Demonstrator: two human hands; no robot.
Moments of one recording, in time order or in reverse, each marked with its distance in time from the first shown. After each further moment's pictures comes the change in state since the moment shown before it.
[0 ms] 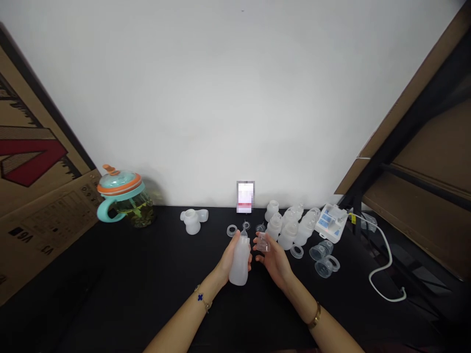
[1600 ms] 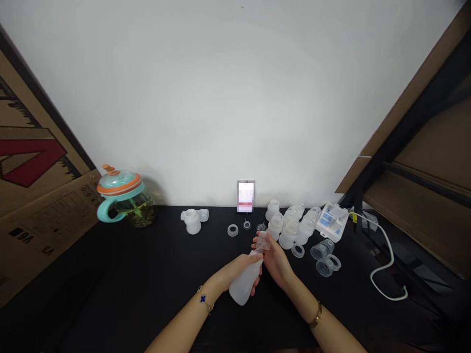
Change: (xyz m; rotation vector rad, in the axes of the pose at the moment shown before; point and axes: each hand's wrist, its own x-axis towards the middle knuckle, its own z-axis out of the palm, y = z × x) left_hand -0.003 -0.016 0.001 0.392 -0.185 -0.172; right_hand -0.001 0.001 0.005 0.039 0.000 -0.028
